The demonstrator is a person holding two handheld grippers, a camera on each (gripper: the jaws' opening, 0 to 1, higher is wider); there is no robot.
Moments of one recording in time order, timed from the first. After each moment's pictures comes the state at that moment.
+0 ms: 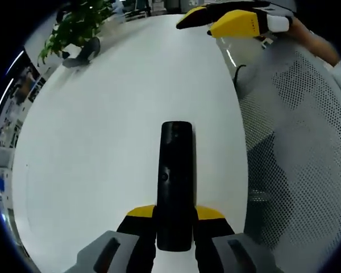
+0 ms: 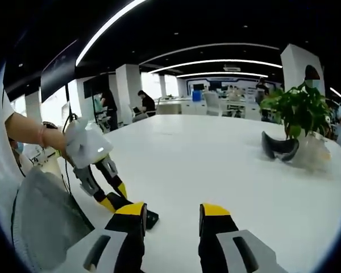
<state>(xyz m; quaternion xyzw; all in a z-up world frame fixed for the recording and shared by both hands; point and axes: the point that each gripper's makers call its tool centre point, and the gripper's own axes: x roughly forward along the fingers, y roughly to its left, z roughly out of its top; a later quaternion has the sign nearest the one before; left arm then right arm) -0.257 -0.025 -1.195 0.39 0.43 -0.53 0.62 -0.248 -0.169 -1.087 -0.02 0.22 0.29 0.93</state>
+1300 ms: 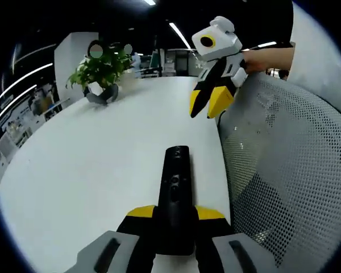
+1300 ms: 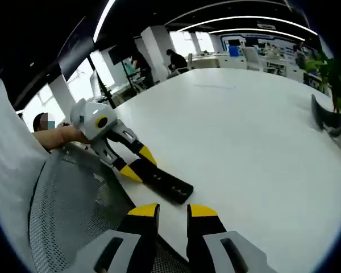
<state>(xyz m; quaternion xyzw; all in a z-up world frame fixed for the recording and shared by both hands) -0.278 -0.027 -1.190 0.22 0.26 -0.60 0.72 -0.284 -0.125 -1.138 -0.02 0.39 0.44 0.81</state>
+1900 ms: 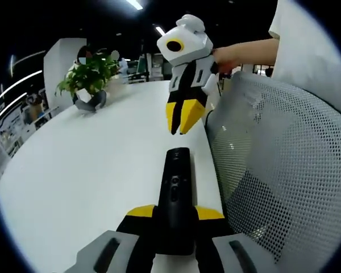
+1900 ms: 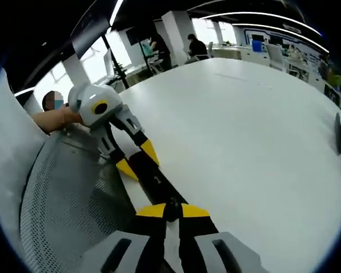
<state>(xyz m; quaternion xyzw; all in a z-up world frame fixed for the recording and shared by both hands) -0.284 -0.030 -1.189 0.21 0.24 -0.64 0.70 -0.279 -0.104 -1.156 -0.10 0.41 0.50 0.75</state>
